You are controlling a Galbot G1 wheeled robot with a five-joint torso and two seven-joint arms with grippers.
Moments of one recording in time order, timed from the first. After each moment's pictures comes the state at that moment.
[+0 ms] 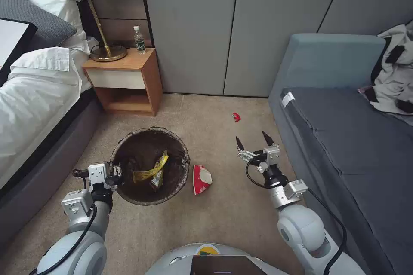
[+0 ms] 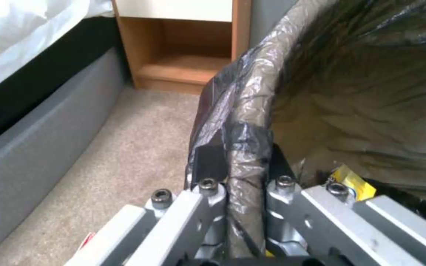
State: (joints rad) left arm 1.82 -1.35 -0.69 -2.50 -0.38 0.47 -0.32; right arm -1.51 1.07 0.37 2.14 0.38 0.03 0.08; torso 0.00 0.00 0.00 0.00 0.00
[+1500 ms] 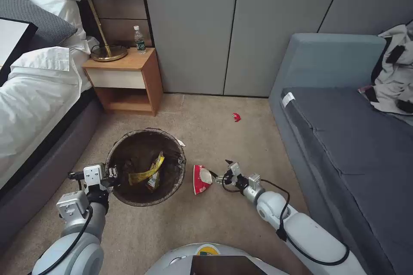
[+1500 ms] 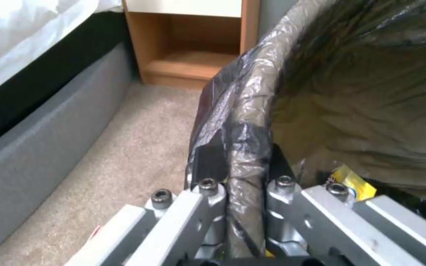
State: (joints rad) left arm 1.83 -1.36 -0.71 -2.50 -0.39 0.47 -0.32; right arm -1.08 1.00 -0.09 1.52 0.50 0.00 -0.13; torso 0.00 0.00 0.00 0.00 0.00
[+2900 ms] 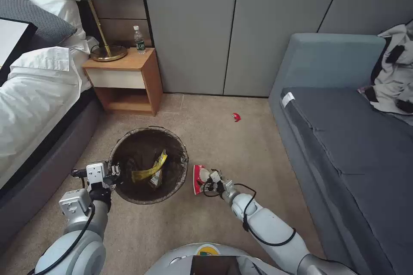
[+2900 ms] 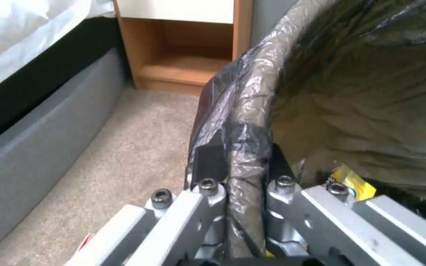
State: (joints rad) left arm 1.81 -1.36 -0.70 -2.50 -0.39 0.47 -0.31; right arm -0.92 1.28 -0.18 1.05 0.31 0.08 -0.14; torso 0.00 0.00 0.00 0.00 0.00
